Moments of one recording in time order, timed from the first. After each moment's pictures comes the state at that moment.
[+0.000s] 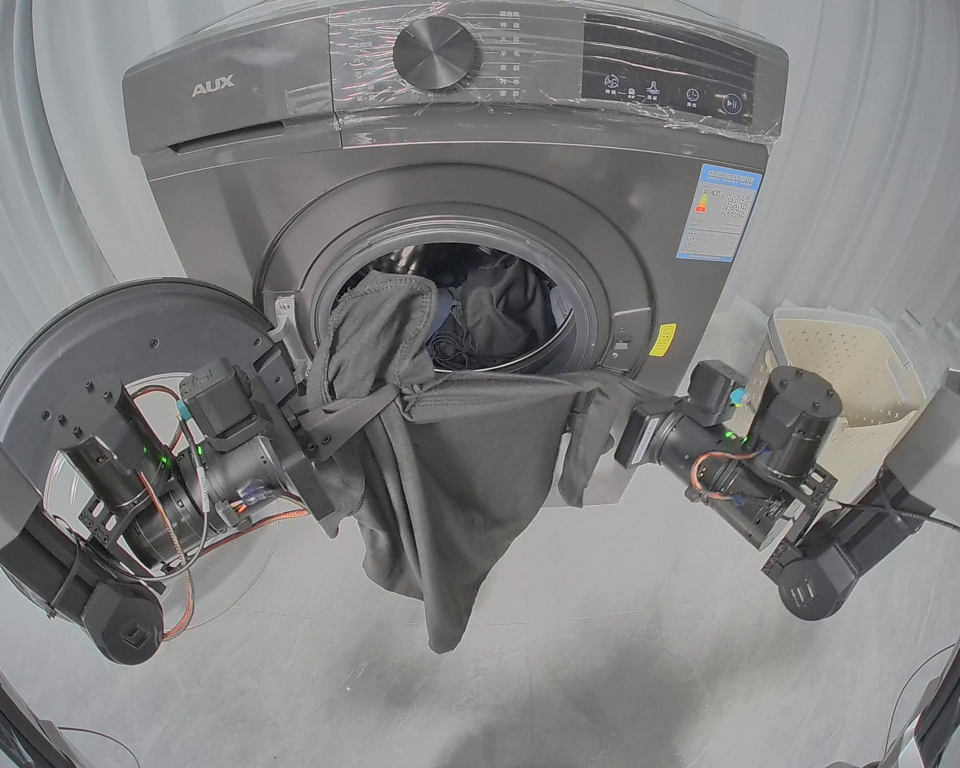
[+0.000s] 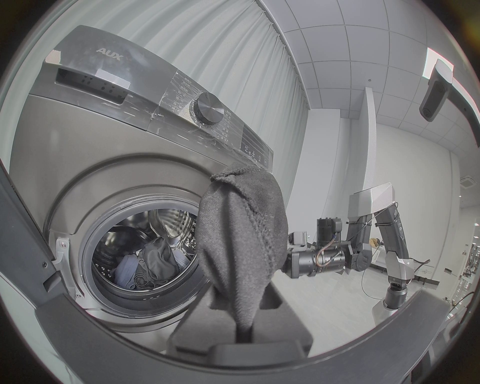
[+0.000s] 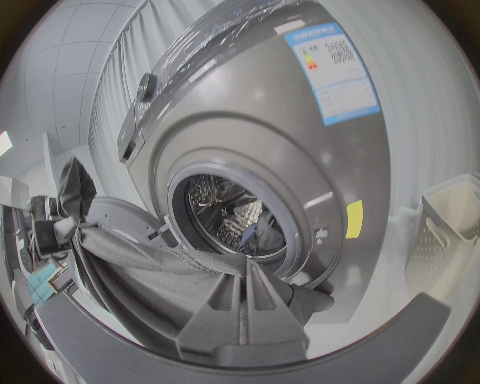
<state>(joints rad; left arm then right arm) -0.40 1.77 -0.49 -1.55 -0.54 -0.12 0.55 2.00 -0.72 -1.37 -0.03 0.19</state>
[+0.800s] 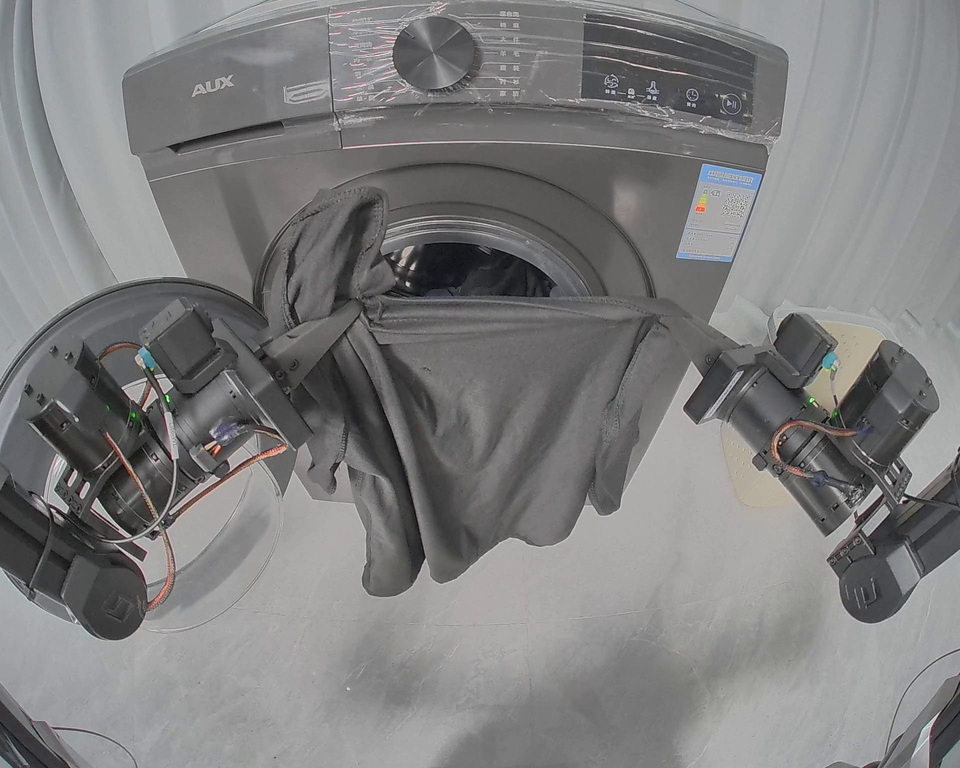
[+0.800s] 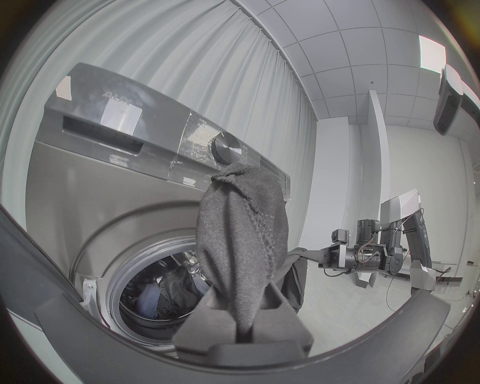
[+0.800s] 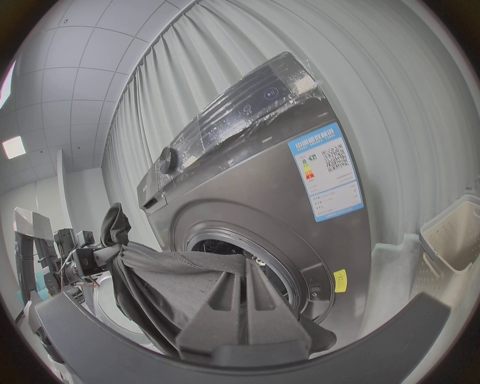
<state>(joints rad) -0.37 1.71 -0.57 -1.55 -0.43 -0.12 0.52 1.81 -0.61 -1.52 0.01 0.20</state>
